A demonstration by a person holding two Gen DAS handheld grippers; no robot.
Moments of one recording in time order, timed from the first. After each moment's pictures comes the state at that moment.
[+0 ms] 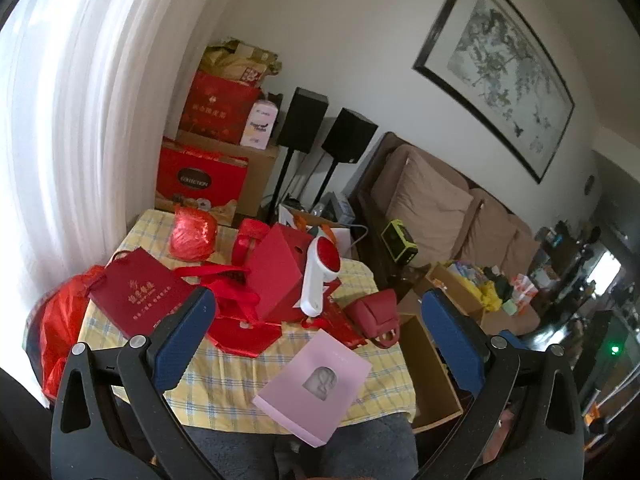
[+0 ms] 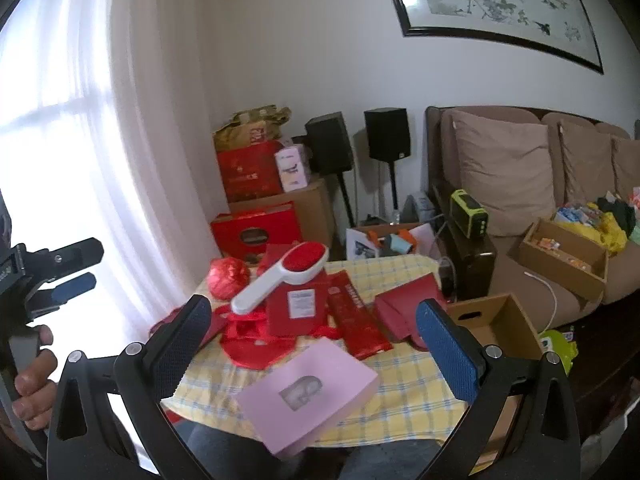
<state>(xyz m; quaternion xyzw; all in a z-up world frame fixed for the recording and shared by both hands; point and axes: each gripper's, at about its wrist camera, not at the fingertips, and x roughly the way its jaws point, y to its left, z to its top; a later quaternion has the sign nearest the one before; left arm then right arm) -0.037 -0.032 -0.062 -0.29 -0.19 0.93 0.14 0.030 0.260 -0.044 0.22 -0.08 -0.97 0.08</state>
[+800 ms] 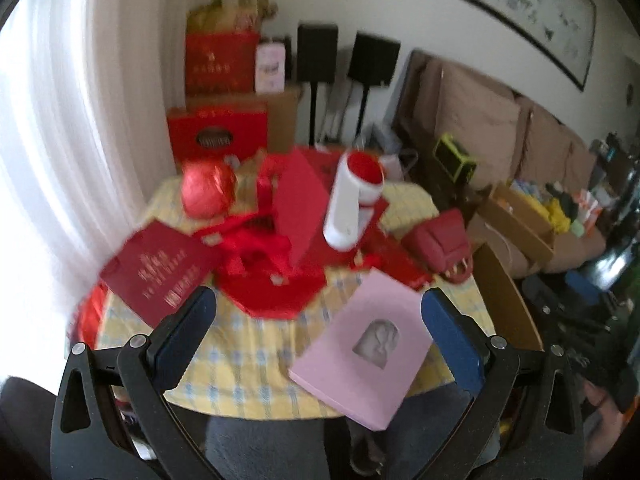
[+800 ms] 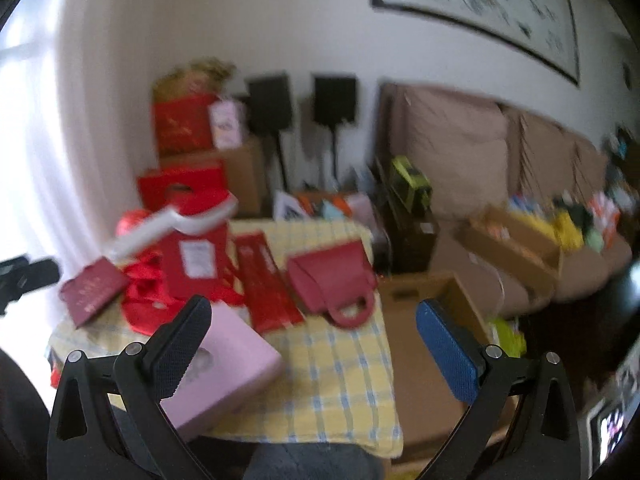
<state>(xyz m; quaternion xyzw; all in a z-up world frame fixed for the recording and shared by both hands) -0.071 0.042 -0.140 -0.39 -0.05 0.91 0.09 -0.029 0.310 -0.136 0.31 -0.03 -0.95 -0.03</state>
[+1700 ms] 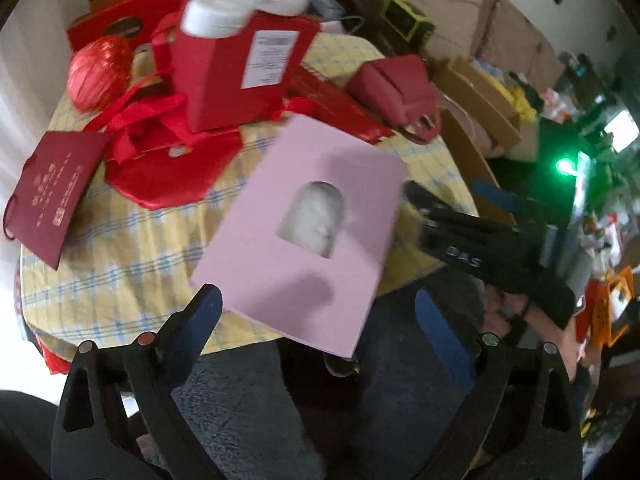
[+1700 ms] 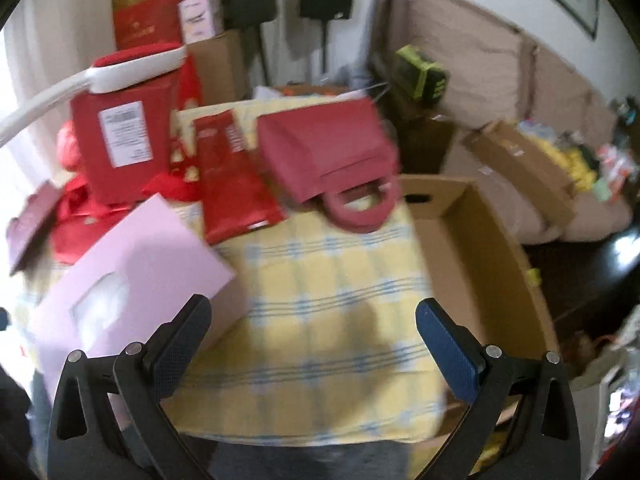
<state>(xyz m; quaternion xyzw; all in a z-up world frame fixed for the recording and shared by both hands) -0.077 0.092 -0.220 -0.57 0.01 0.80 0.20 -0.089 0.309 -0.251 0.44 -0.05 -0.90 0.00</state>
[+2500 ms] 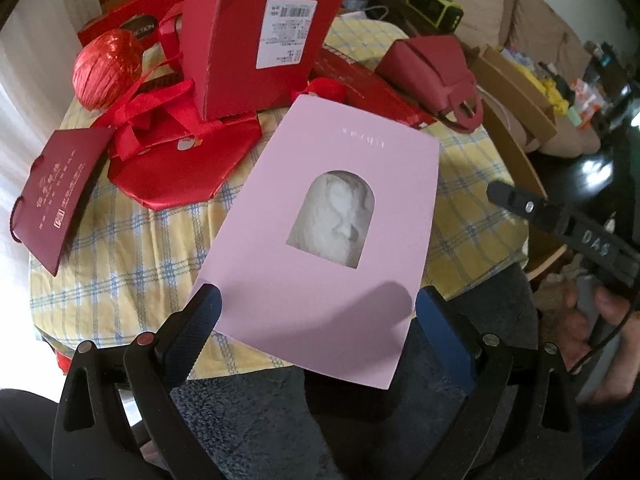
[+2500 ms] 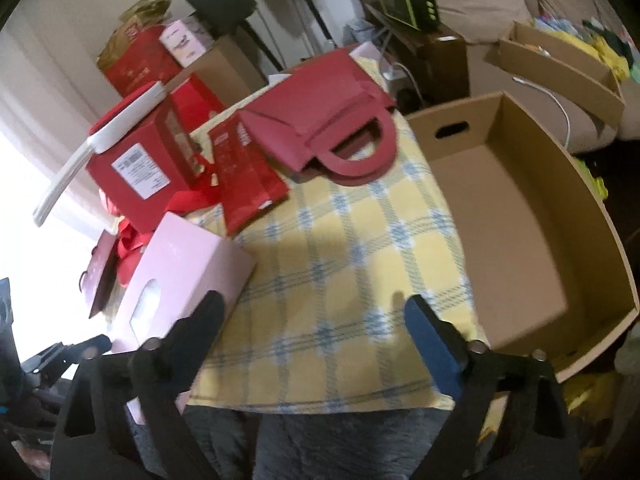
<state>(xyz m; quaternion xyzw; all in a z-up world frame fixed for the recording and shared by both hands) -0.095 0.097 -0.254 -0.57 0.04 0.80 0.16 -0.083 0.364 -0.259 0.48 -0.21 -0.85 0.05</state>
